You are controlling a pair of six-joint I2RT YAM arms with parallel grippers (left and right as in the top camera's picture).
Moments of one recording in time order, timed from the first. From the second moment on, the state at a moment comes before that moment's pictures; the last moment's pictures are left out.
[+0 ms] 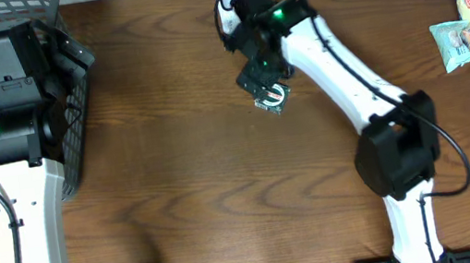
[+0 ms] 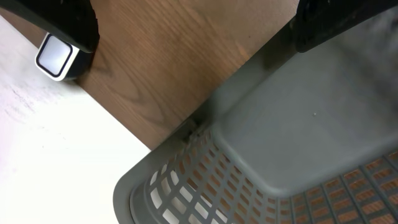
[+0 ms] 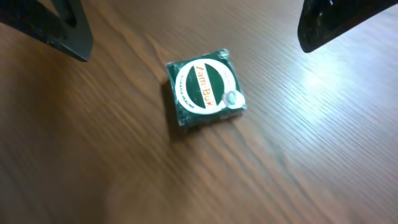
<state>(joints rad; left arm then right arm) 0.05 1.39 1.54 -0.85 -0.19 -0.65 0.47 2.18 2.04 -1.18 0.03 -0.30</state>
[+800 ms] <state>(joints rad) 0.05 1.39 1.54 -0.85 -0.19 -0.65 0.47 2.17 1.93 -1.12 0.06 0.88</state>
